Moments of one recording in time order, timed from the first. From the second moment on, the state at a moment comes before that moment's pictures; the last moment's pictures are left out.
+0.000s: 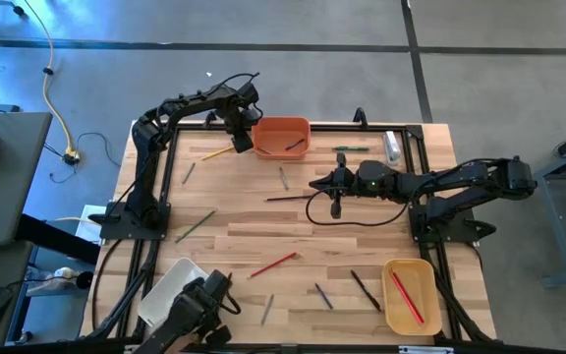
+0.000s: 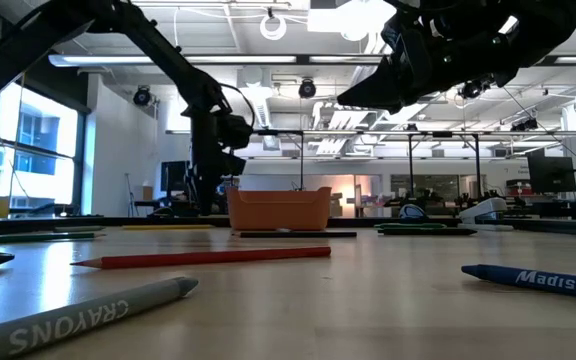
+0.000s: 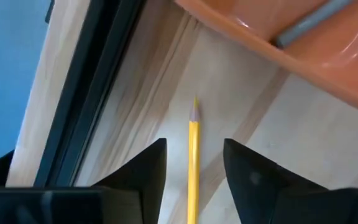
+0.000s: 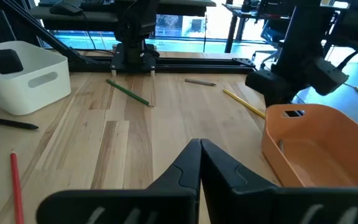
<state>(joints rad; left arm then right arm) 0.97 2.11 1.60 -1.00 0.02 0.41 -0.15 1.28 0.53 0.53 0.00 -0.09</state>
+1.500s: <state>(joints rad) 1.02 1.48 0.90 -0.80 0.01 0.33 -0.15 1.28 0.53 0.47 0.00 -0.13</state>
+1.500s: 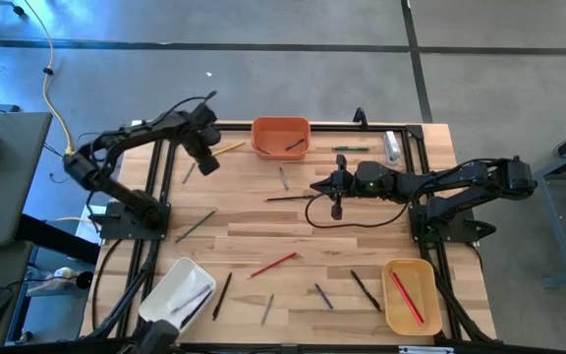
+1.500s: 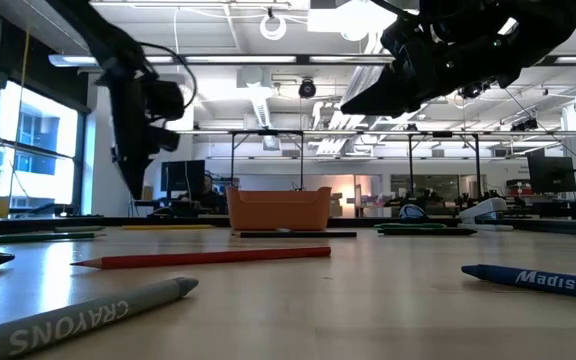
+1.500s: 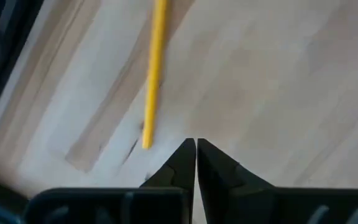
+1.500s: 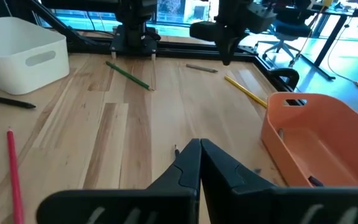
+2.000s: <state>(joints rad) 1.04 1.80 1.34 -1.05 -0.09 0.23 -0.15 1.28 0.53 0.50 0.00 -0.13</state>
